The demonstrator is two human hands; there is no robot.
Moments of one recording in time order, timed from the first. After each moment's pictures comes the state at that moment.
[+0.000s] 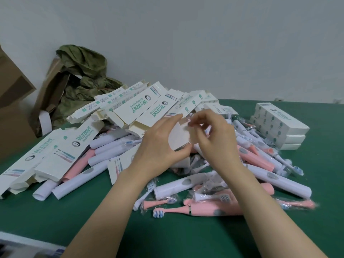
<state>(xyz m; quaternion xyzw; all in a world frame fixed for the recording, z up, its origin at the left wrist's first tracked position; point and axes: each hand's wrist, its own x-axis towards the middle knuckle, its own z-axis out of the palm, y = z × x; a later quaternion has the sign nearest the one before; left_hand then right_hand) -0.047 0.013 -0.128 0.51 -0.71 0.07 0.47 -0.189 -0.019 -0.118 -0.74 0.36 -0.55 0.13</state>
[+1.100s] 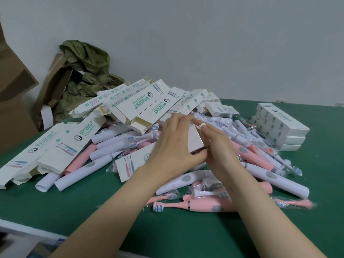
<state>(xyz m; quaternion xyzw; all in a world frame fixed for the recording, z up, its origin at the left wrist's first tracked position) -0.072 0.011 -0.136 0.55 -0.72 0.03 0.43 -0.186 -0.021 -0.129 -0.48 0.34 -0.51 0.62</state>
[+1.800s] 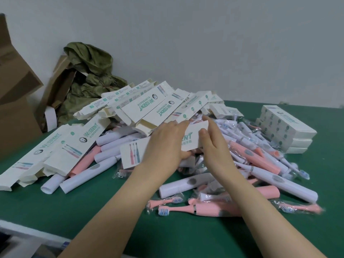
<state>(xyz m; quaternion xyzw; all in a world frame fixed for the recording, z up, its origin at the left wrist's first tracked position) -0.046 0.001 -0.129 0.63 -0.71 0.14 0.29 -0.173 -0.015 -0.142 -0.70 0.37 -0.51 0.34</state>
